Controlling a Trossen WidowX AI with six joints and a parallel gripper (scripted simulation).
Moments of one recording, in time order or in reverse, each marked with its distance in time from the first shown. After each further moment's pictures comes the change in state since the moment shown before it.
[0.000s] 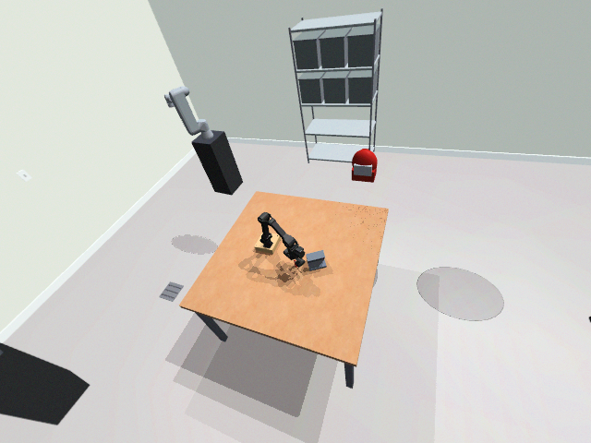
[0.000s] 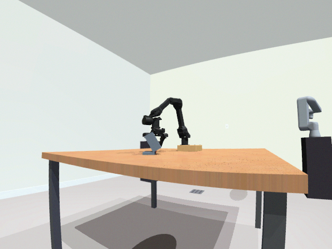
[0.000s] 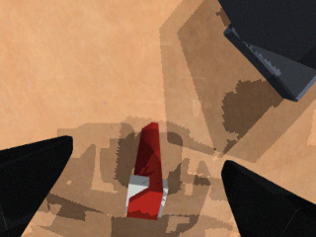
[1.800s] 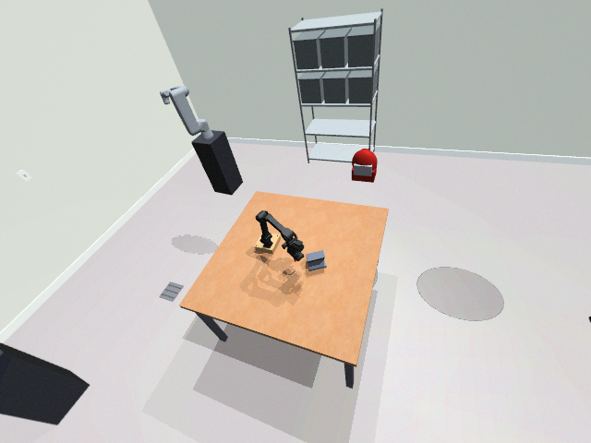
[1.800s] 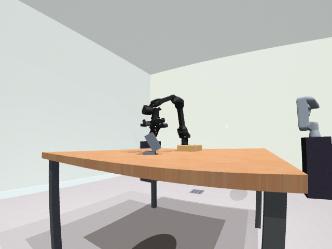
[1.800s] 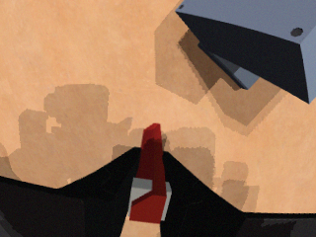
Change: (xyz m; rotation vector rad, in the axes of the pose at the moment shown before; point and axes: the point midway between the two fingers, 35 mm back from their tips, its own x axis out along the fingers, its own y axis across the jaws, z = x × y) arm -0.073 -0.003 0.002 -0.007 0.001 0.007
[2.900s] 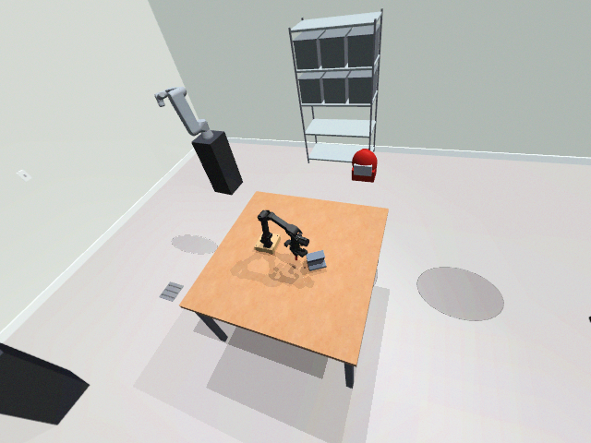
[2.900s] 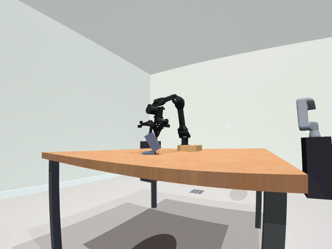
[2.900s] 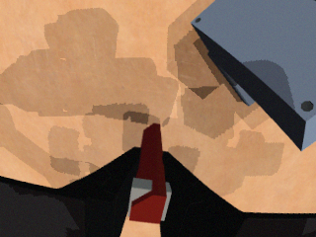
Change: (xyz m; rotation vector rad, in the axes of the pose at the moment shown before) arm 0.000 0.003 0.024 -0.131 0.145 -0.008
